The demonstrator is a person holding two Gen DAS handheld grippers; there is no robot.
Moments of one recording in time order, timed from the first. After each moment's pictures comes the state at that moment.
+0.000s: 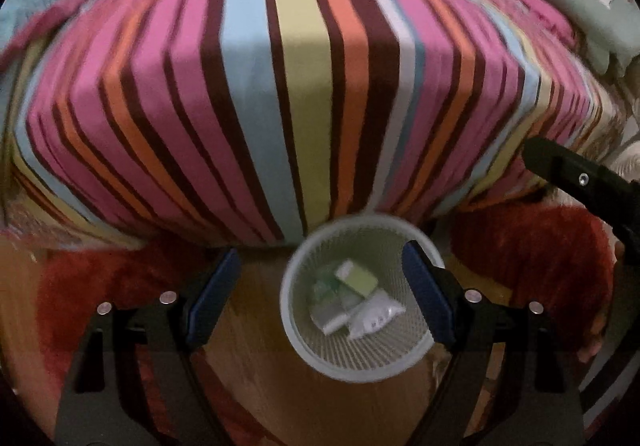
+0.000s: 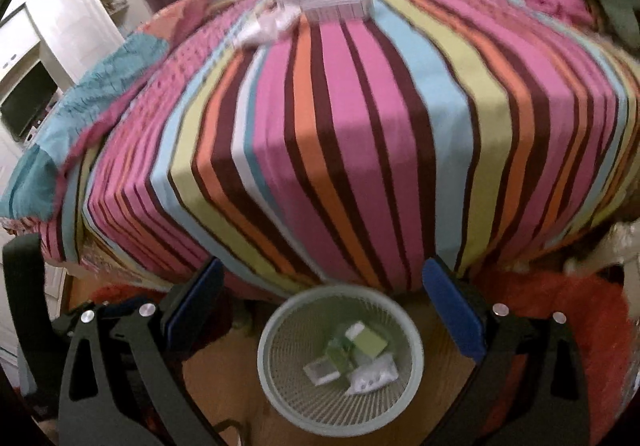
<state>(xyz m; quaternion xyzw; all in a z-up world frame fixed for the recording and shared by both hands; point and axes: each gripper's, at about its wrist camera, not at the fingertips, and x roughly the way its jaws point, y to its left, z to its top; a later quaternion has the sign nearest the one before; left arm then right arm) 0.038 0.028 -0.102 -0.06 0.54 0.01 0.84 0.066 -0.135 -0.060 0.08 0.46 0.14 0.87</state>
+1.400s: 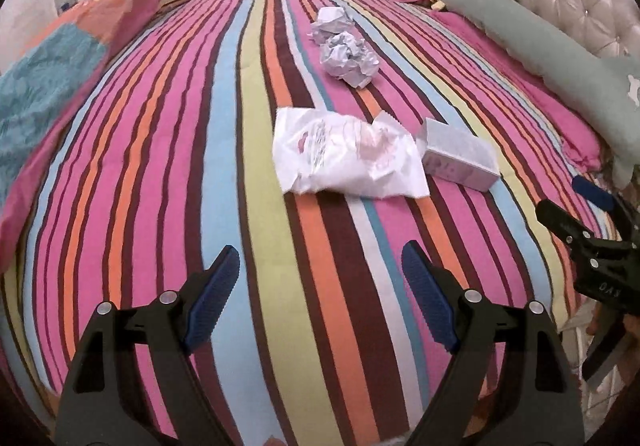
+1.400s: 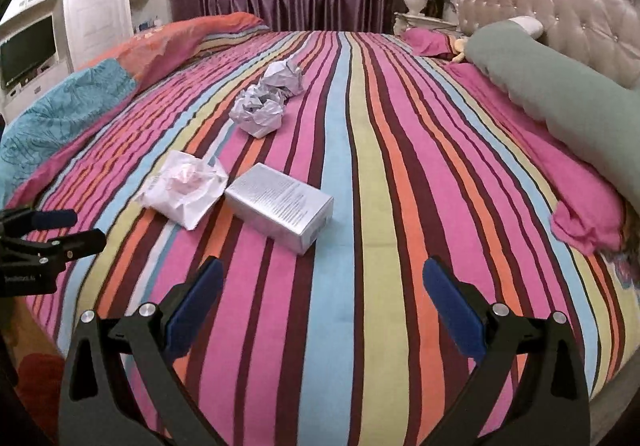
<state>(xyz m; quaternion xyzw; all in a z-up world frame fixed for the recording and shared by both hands) 0.281 0.050 -0.017 -0.04 0.47 0.00 0.88 0.272 -0.149 0.000 -0.06 0.36 0.14 0.92</state>
